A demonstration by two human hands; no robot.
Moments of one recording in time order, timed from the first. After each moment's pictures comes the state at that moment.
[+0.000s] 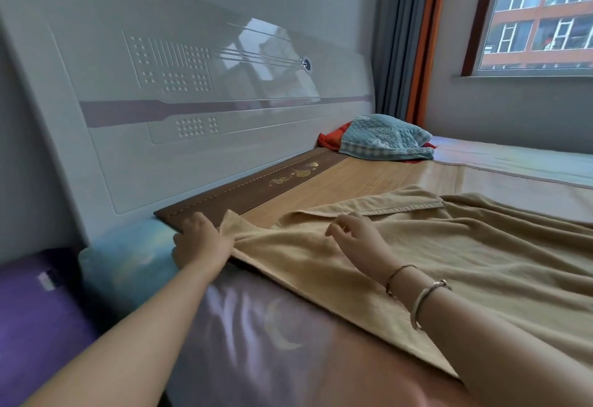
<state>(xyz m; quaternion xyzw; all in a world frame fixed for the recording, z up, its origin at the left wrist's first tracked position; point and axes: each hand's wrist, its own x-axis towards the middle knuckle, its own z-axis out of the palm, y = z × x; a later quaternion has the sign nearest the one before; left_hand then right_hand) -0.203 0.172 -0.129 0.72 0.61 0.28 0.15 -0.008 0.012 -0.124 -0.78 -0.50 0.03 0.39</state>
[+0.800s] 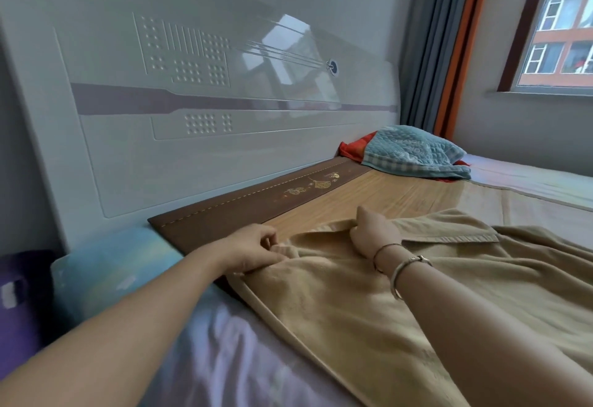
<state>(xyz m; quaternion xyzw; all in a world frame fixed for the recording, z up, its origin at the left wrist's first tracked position) -0.152 0.224 -0.125 0.88 0.33 0.12 0.32 0.058 0.129 -0.120 -0.89 -0.41 -0.04 0.20</state>
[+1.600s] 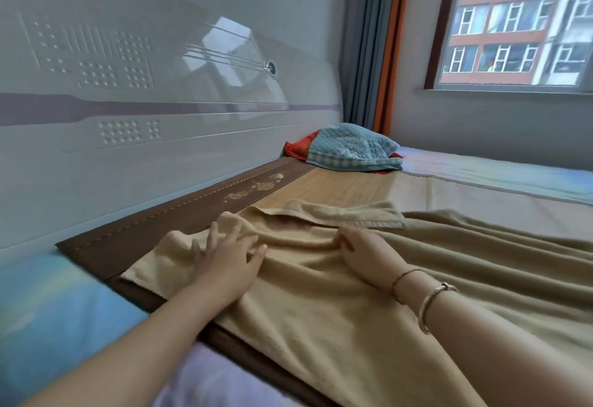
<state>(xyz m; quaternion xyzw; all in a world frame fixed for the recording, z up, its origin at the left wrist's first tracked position) -0.086 0.165 -0.143 0.90 0.39 0.15 0.12 0.113 0.018 -0.138 -0.82 -0.52 -0.06 0.23</state>
